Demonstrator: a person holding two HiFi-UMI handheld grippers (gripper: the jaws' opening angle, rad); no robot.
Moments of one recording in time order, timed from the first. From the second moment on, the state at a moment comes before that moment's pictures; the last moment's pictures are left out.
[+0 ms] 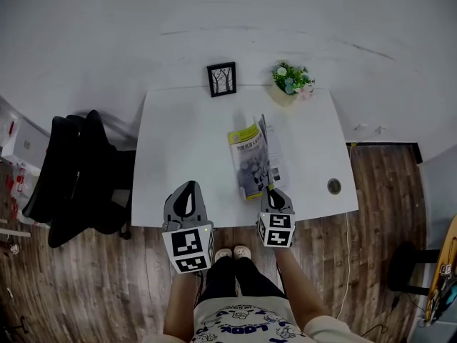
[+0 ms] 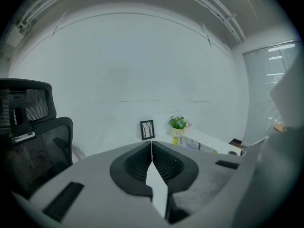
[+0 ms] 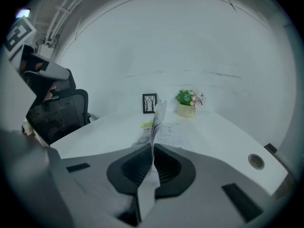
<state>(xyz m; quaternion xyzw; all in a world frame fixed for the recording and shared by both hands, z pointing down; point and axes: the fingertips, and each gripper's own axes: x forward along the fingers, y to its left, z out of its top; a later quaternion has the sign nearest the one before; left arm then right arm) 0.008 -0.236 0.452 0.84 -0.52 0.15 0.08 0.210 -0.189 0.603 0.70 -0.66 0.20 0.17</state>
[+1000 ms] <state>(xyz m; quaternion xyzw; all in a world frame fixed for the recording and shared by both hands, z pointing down) 0.023 -0.239 0.466 0.83 -0.52 0.17 0.08 0.248 -0.184 0.657 0.72 -0.61 0.29 0.14</state>
